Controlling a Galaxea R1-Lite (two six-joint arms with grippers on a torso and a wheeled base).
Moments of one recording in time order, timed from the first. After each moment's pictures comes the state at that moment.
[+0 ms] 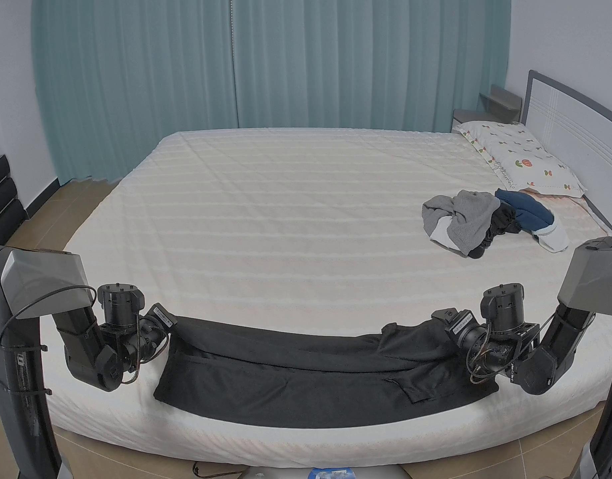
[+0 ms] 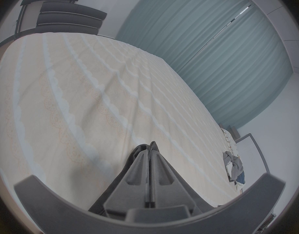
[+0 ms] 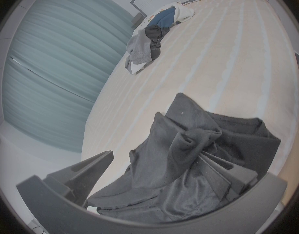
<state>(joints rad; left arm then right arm) -0.07 2.31 -0.57 -1.20 0.05 -0.86 0.34 2.13 -0.48 -1.05 -0.16 1.14</state>
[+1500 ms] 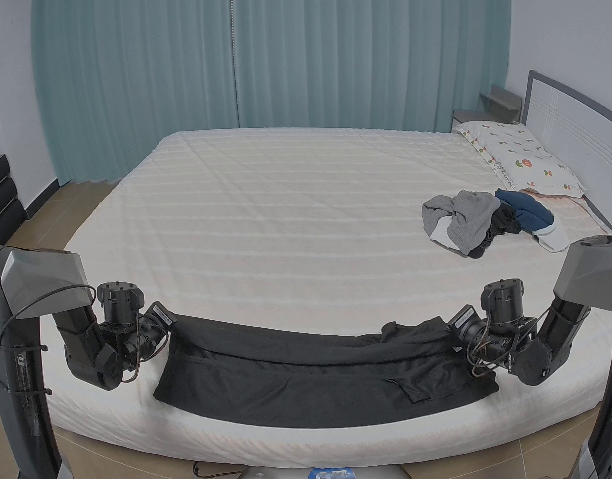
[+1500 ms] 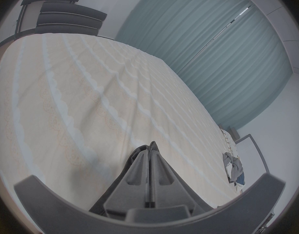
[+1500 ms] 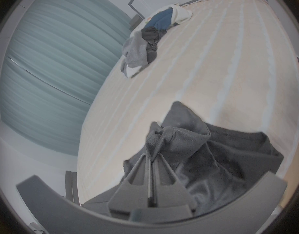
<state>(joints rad) -0.07 2.31 -0.58 -1.20 0.05 -0.86 0.29 2.18 -0.55 -1.03 -0.16 1.10</state>
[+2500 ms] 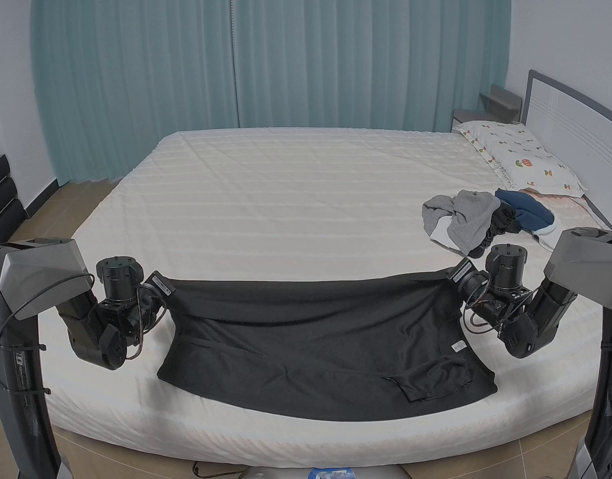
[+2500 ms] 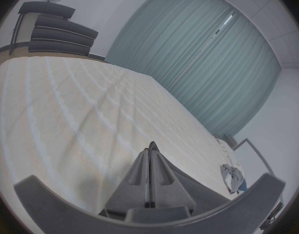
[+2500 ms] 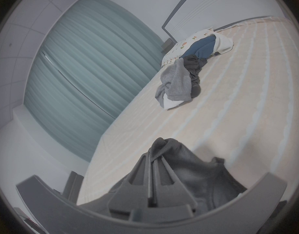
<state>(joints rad) -0.06 2.30 -0.74 -1.20 0.12 -0.77 0.20 2.28 -0.80 -1.21 -0.14 0.86</state>
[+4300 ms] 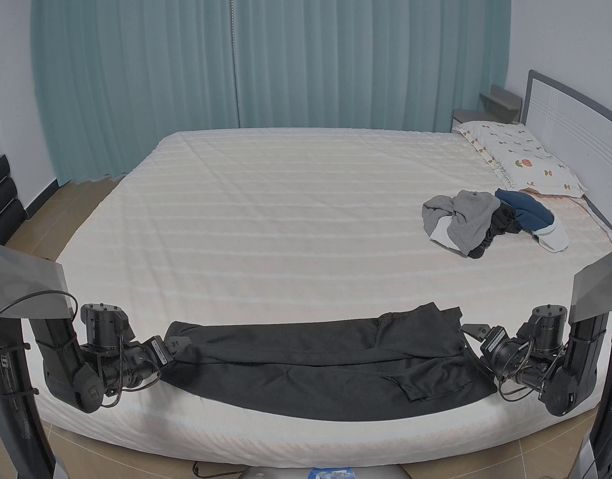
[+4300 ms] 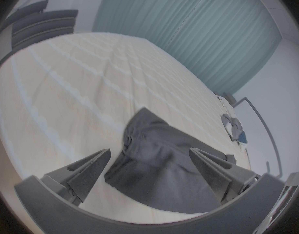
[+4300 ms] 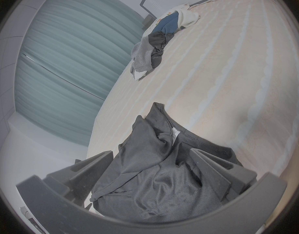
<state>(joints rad) -0.06 2.20 -0.33 -1.21 -0.14 -0.61 0.13 2.24 -0.18 -1.55 0.08 0.95</state>
